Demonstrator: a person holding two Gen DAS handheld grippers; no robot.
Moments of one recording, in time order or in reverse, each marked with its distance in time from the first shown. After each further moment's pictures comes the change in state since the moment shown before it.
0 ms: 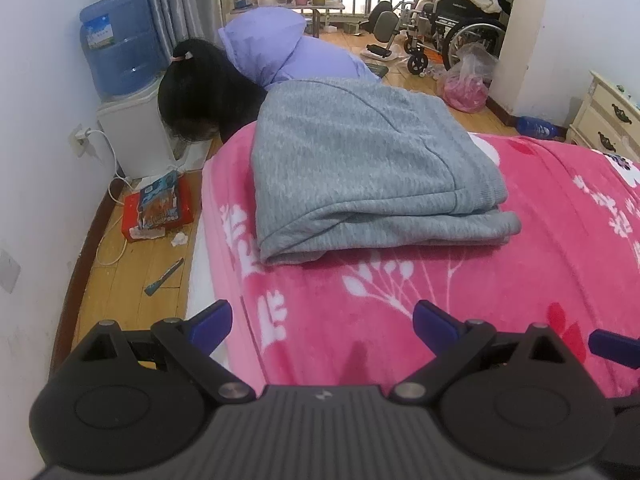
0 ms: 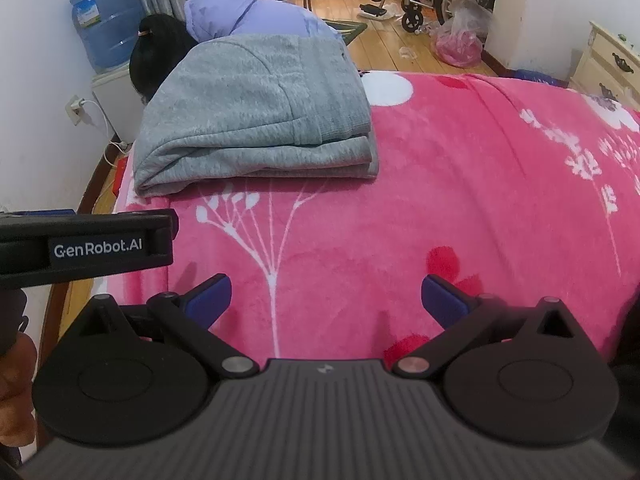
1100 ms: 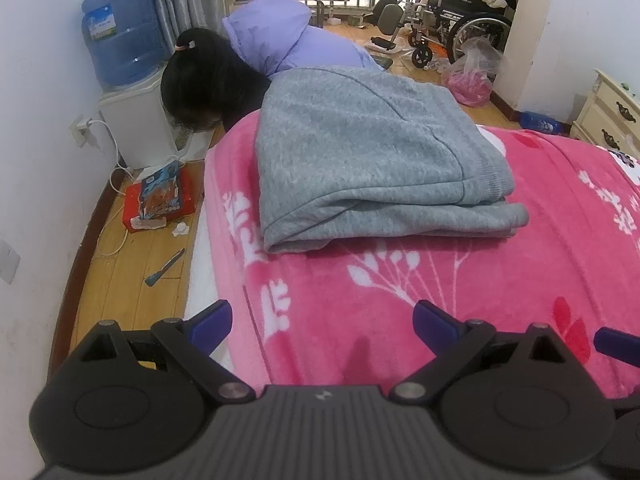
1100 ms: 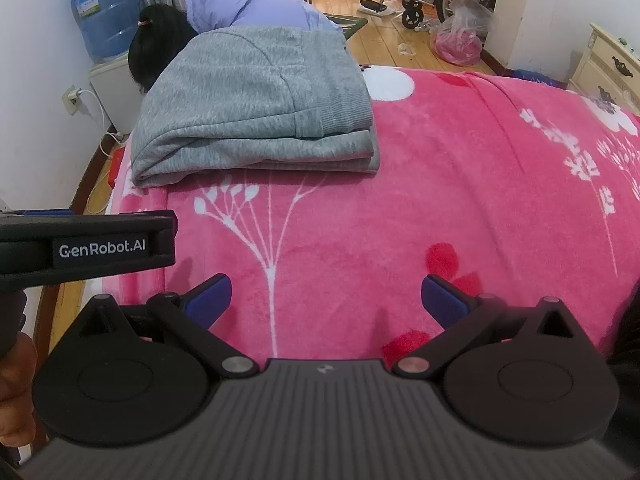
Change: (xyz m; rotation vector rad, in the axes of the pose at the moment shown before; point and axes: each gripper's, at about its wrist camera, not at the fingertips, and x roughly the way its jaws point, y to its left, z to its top) left arm 0.004 0.002 -0.004 -0.017 0.025 0.006; right arm 0.002 0.003 -0.001 -0.024 0.017 -0.016
